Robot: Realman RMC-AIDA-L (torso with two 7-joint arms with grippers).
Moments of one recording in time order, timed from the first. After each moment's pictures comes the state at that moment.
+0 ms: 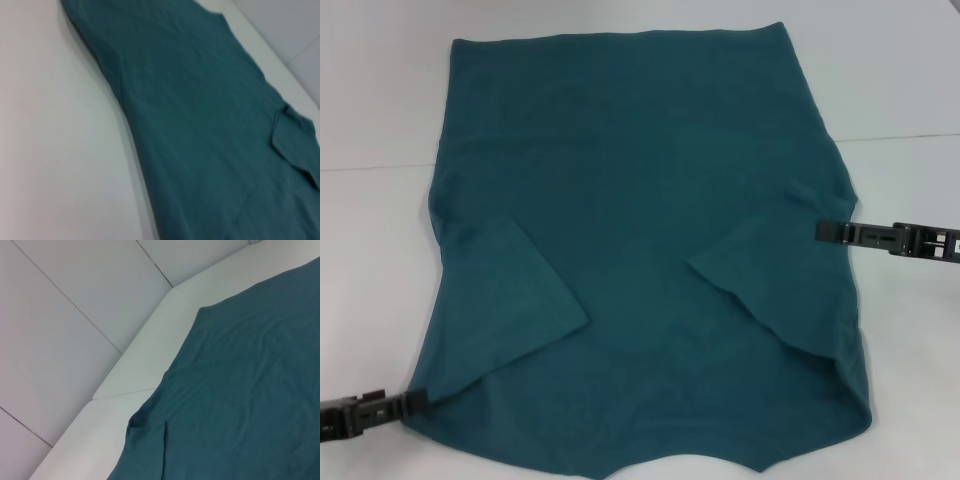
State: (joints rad) left arm -0.37 -2.13 0.38 0.85 2.34 1.52 -1.91; right arm 0.51 1.97 -0.56 -0.66 -2.00 -1.48 1.97
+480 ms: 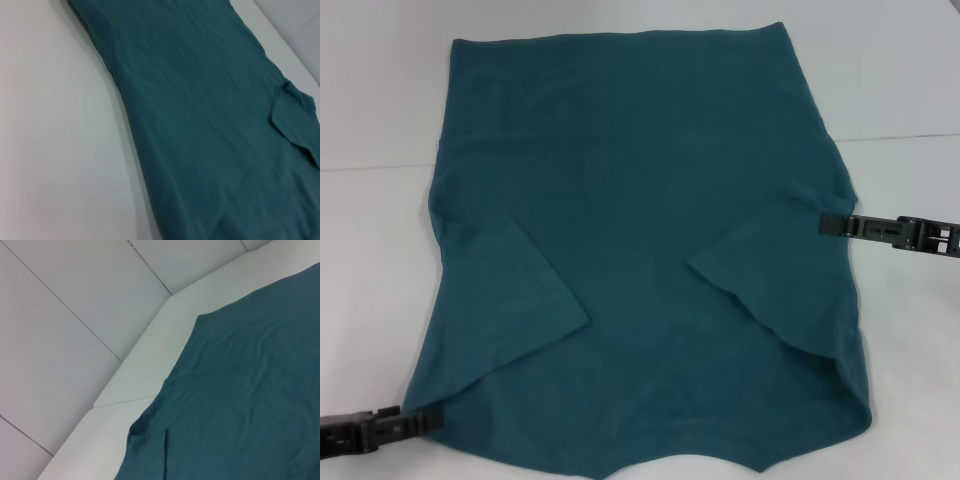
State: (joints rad) left arm -0.37 -2.13 0.42 0.84 2.36 1.51 -1.92; right arm 0.51 1.97 -0.54 -0.66 -2.00 -1.48 1.98
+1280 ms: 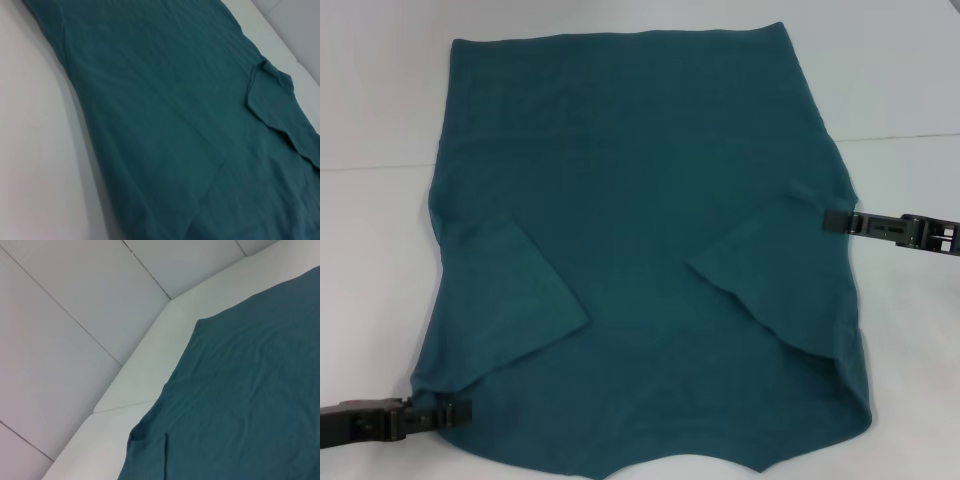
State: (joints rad) left arm -0.42 -2.14 0.48 0.84 2.38 1.53 -1.95; right arm 0.51 1.97 -0.52 -0.67 -2.00 -1.49 1.98
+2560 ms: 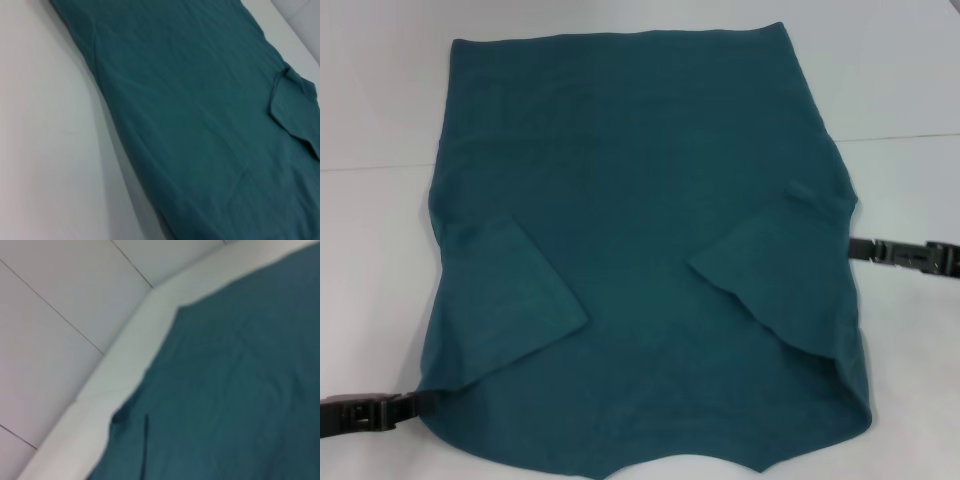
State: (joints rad) left arm -0.42 -2.13 0.49 0.86 2.39 1.49 -2.00; right arm 0.47 1.96 -0.52 -0.67 -2.05 -1.50 2.00
